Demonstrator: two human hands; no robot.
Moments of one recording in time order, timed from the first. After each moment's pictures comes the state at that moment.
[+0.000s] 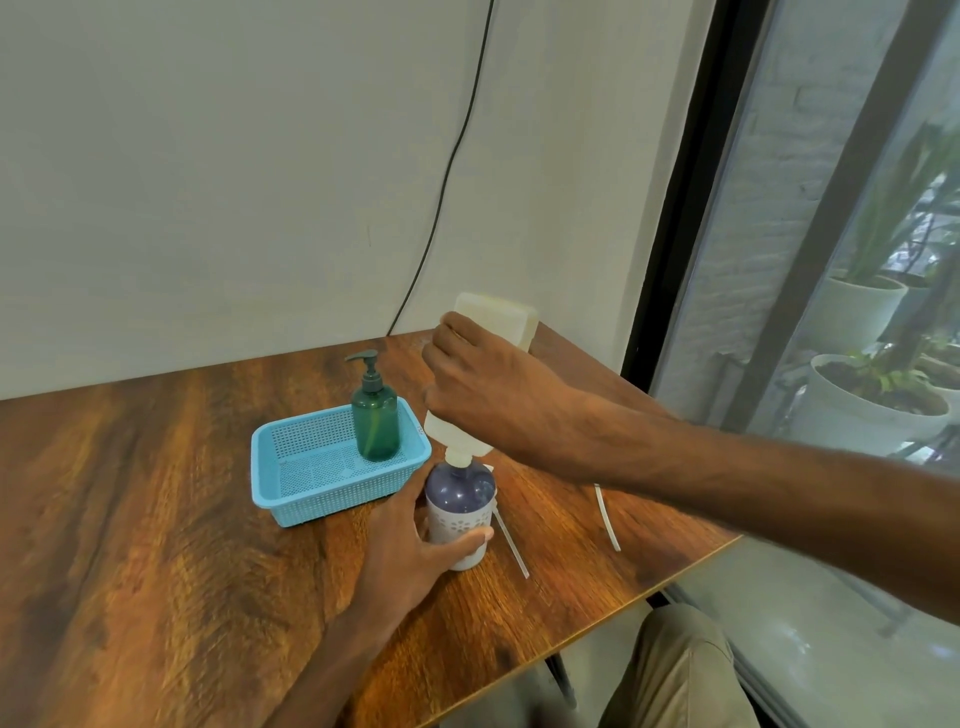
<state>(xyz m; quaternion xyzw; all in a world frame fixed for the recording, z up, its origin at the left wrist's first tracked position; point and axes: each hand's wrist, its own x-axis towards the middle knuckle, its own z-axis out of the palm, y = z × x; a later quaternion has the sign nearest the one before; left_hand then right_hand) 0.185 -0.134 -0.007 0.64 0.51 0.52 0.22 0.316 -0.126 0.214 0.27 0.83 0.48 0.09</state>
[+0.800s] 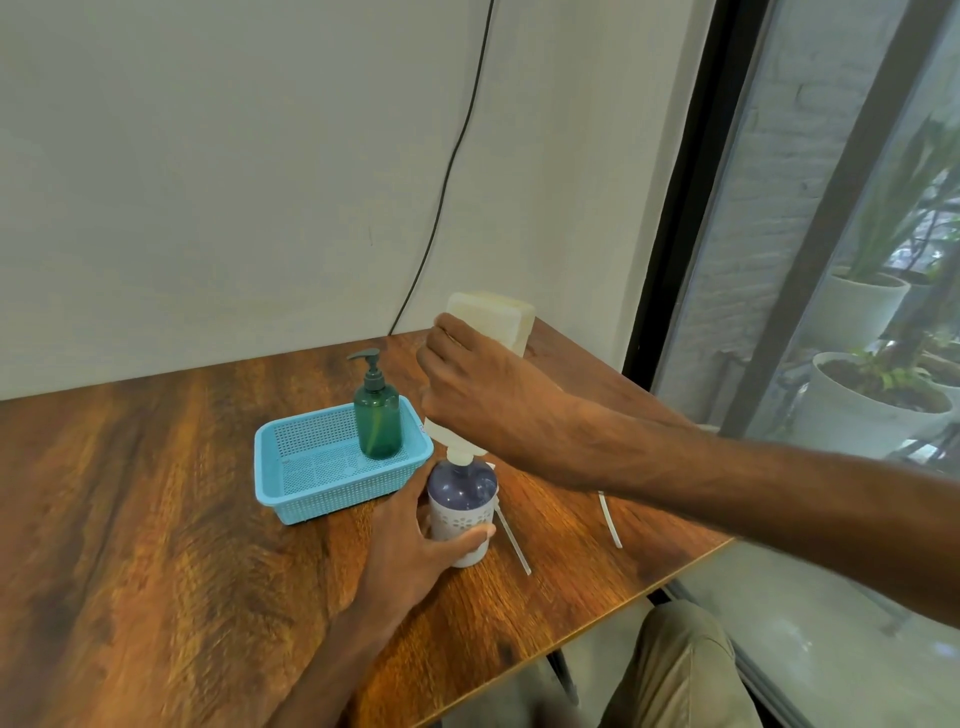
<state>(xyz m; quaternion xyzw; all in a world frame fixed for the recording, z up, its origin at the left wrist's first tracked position) 0.183 -0.131 -0.012 0.64 0.52 0.52 0.24 0.309 -0.125 0.205 0.29 0.80 0.52 0.10</state>
